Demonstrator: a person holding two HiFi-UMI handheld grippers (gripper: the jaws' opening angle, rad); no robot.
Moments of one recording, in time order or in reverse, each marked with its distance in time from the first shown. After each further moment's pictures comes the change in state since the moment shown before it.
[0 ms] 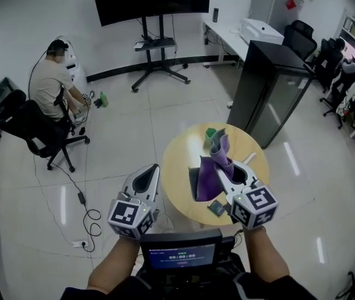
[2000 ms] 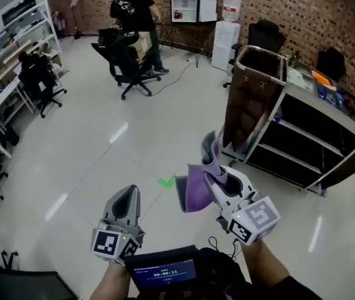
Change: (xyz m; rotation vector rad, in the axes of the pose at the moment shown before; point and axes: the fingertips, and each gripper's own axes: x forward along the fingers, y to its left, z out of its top) left arm -0.325 -1.350 -0.153 0.068 0.089 -2.237; right arm -1.339 0.079 -0.270 0.173 -0.331 -2.235
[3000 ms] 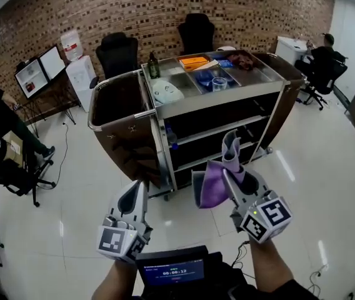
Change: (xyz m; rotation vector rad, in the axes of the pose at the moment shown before) left arm 0.690 -0.385 -0.014 0.015 -0.014 -0.825; right arm -0.195 -0.661 0.060 -0.011 -0.157 -0.918
